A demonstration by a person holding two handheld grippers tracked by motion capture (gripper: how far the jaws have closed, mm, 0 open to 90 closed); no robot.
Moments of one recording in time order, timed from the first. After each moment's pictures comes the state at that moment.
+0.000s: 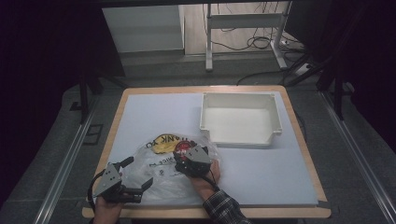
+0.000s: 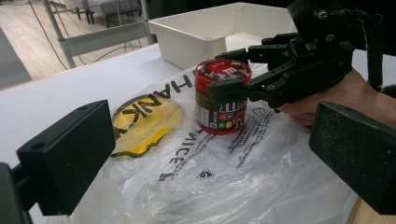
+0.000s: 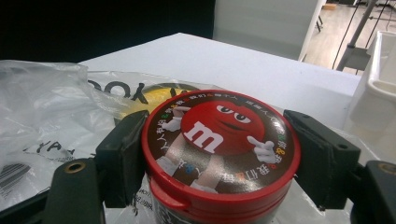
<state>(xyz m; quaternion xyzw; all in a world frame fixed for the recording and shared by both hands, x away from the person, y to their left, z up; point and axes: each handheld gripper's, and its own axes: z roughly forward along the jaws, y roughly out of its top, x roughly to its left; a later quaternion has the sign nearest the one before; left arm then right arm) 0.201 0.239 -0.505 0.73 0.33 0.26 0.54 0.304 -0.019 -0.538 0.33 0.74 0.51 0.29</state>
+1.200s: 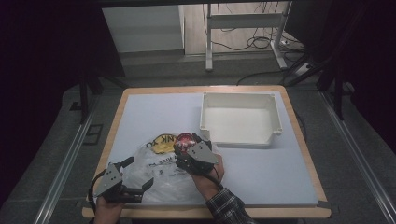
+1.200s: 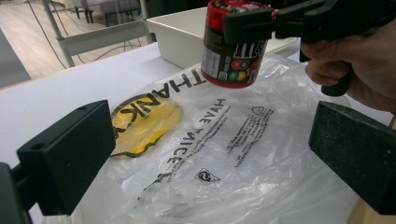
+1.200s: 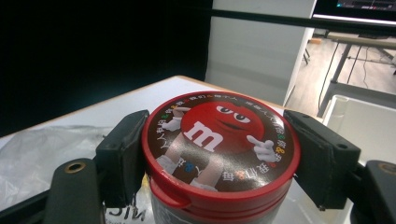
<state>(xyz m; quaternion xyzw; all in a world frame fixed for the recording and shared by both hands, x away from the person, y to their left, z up) 0.201 0.237 -0.506 0.73 0.33 0.26 0.54 0.289 -0.029 -0.489 0.31 0.71 0.55 0.33</state>
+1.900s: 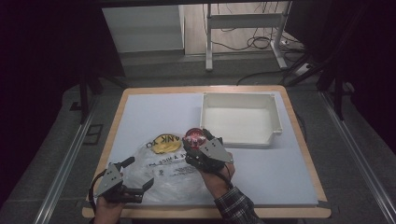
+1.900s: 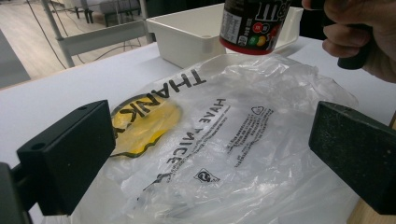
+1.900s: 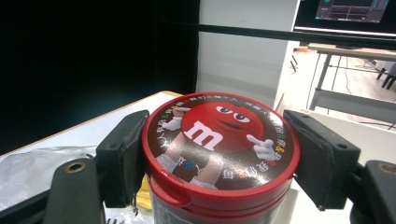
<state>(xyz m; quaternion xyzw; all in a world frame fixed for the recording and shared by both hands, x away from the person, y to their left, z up) 0.201 0.236 -0.506 0.73 0.33 0.26 0.54 0.287 -0.057 -0.466 0.32 0.68 0.56 0.34</state>
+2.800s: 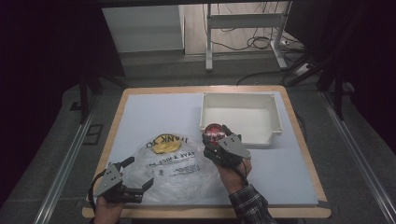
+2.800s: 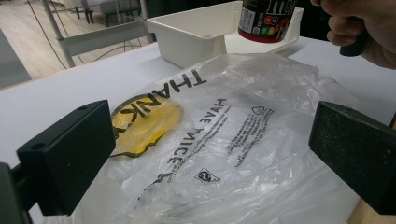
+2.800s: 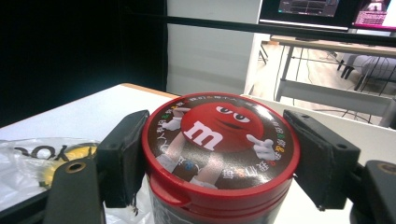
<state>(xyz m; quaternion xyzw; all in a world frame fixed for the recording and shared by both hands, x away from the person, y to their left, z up) 0.201 0.237 -0.506 0.73 0.33 0.26 0.54 0.303 -0.102 -0.466 0.36 0.67 0.53 0.37</state>
